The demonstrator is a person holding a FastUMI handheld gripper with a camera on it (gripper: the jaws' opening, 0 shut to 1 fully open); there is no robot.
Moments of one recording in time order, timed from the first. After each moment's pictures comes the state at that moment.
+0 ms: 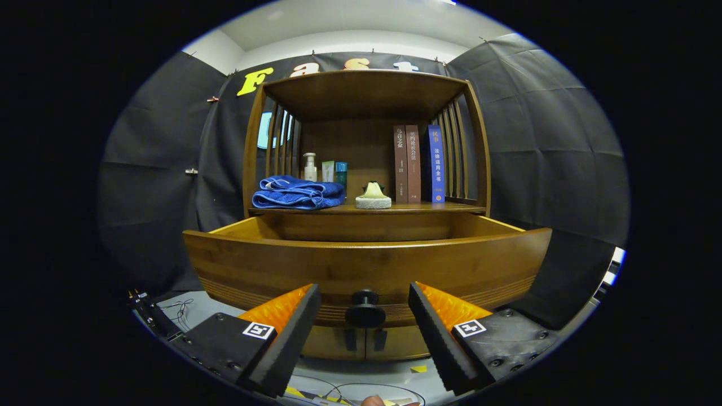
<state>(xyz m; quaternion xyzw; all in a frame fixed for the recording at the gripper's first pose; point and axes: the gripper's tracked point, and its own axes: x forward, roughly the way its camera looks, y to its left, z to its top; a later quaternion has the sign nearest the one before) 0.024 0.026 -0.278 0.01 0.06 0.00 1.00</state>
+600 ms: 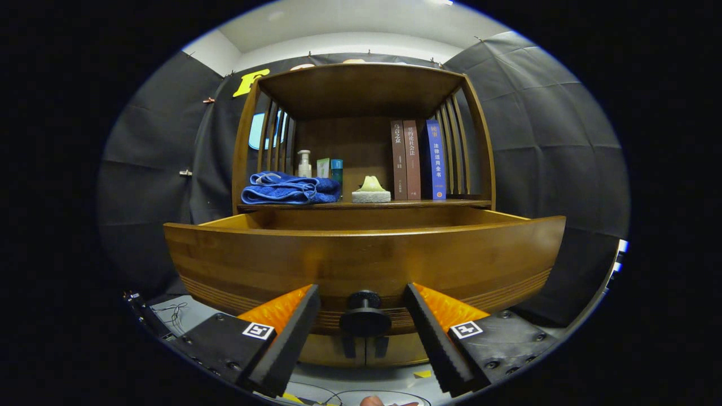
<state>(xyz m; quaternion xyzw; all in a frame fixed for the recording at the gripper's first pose) 0.053 0.025 -0.295 0.01 0.05 -0.01 1.00</state>
